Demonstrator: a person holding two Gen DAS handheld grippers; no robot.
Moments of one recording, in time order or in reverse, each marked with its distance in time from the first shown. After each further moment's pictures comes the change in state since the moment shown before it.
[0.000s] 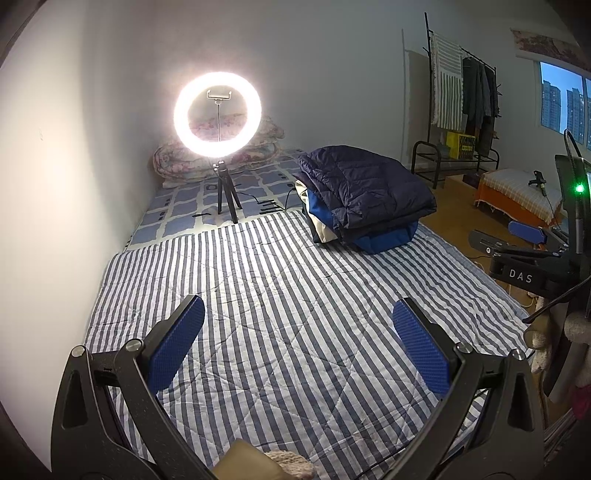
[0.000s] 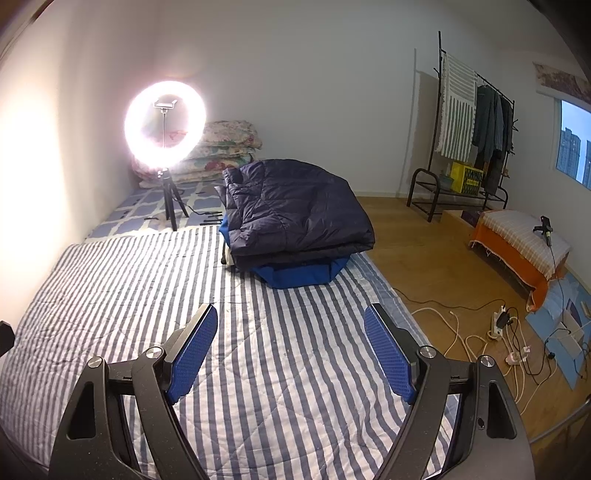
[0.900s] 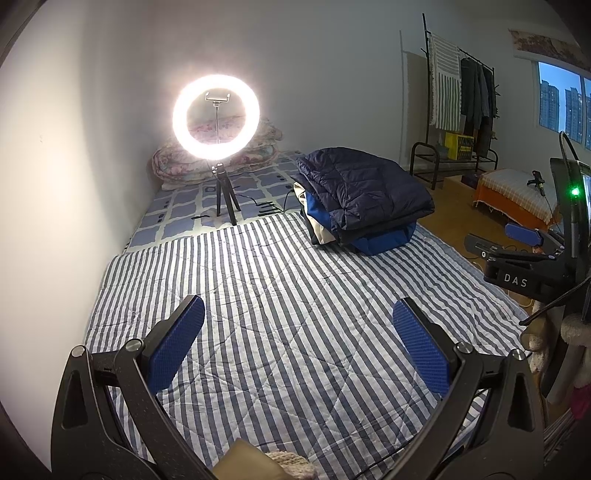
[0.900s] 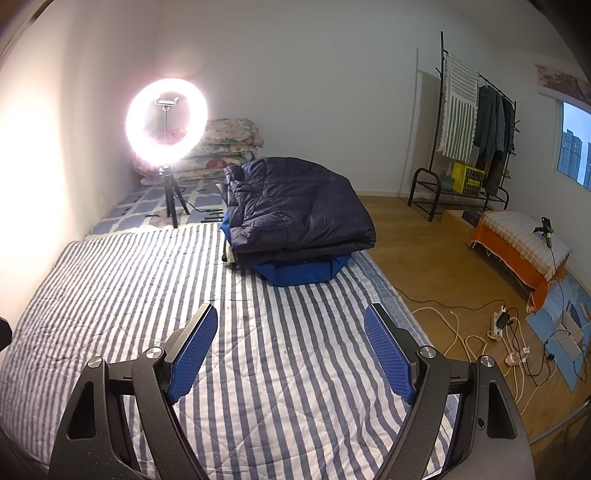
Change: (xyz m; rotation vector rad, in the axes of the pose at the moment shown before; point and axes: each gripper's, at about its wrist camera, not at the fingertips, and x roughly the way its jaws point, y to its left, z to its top) left arm -0.003 -0.003 0.002 0.000 -0.004 0.000; right arm 0.001 0.002 -0.002 -0.010 0.007 0.003
